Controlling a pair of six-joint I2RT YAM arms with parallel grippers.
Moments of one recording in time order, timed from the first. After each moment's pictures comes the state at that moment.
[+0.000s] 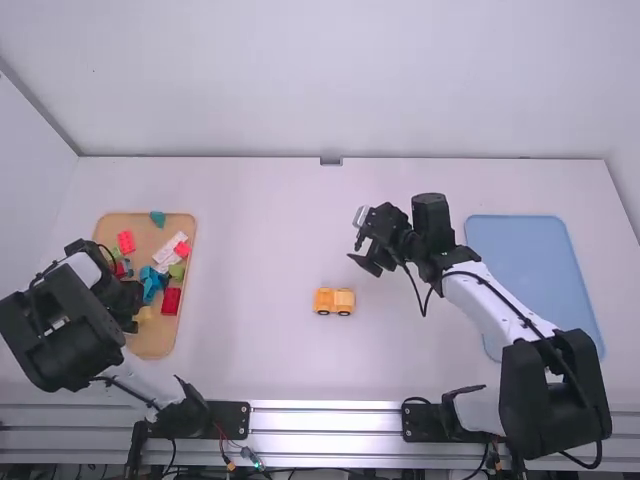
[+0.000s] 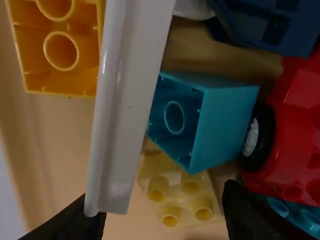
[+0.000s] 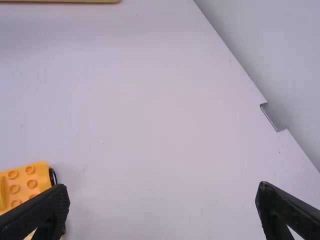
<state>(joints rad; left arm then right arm) 0.73 1.75 0.96 -0.77 -0.08 -0.98 0.27 1.45 0.82 -0.08 -0.59 -0.79</state>
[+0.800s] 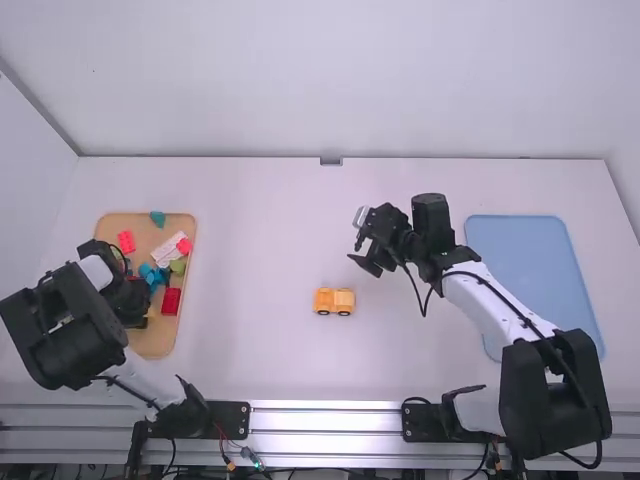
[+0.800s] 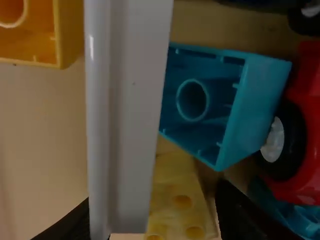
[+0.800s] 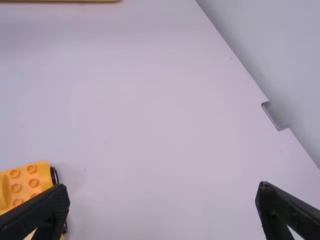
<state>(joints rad) 0.68 1.75 0.89 -0.66 -0.07 -1.08 0.27 1.45 0.82 -0.09 -0.59 -0.79</state>
